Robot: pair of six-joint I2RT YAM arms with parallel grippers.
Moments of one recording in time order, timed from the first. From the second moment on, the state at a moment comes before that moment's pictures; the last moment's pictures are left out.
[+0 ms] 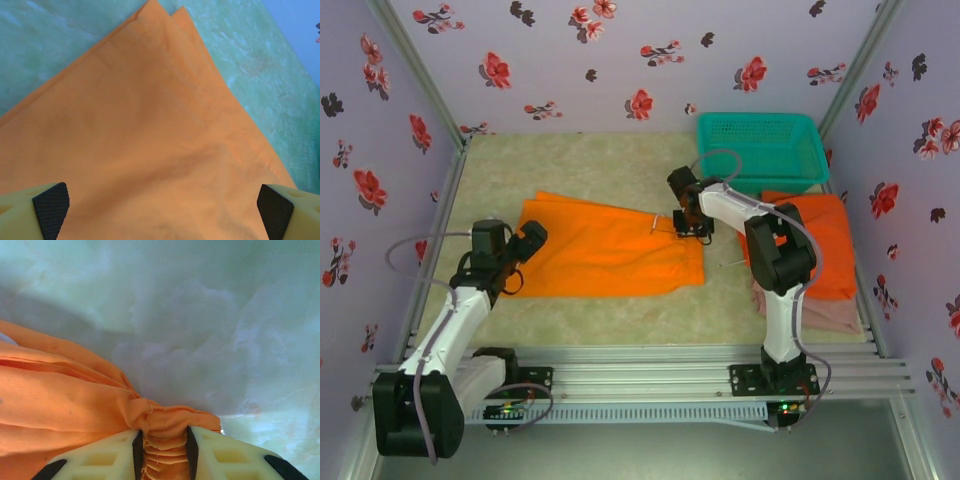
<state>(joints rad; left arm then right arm) -0.08 0.97 0.55 -0.28 0.06 -0.80 0.48 2.04 1.47 -0.81 0.10 0.46</state>
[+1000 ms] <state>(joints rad) -0.07 0.88 0.55 -0.28 0.13 -0.78 0.46 1.73 1.12 -0.72 -0.10 0.49</state>
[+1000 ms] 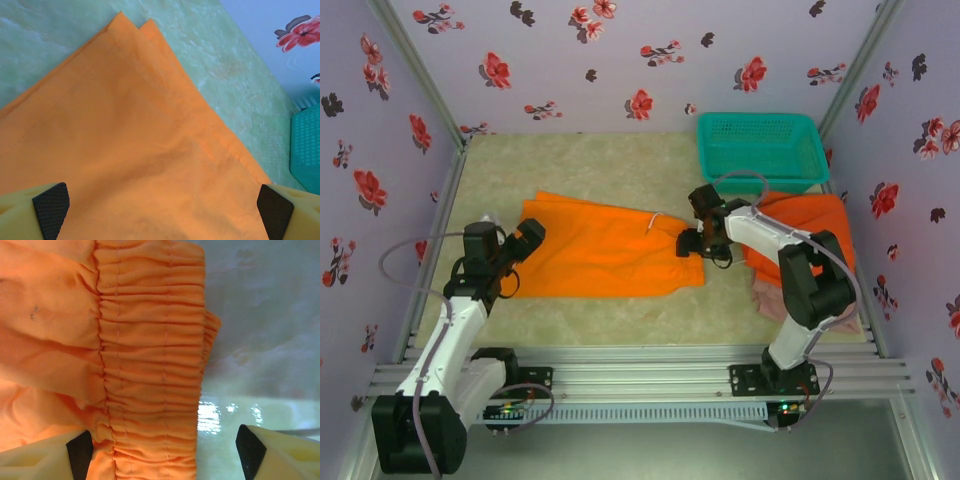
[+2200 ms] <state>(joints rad) -0.03 0.82 0.52 -0.27 0.14 -0.78 0.45 1.81 1.40 -0.95 0.15 0.29</state>
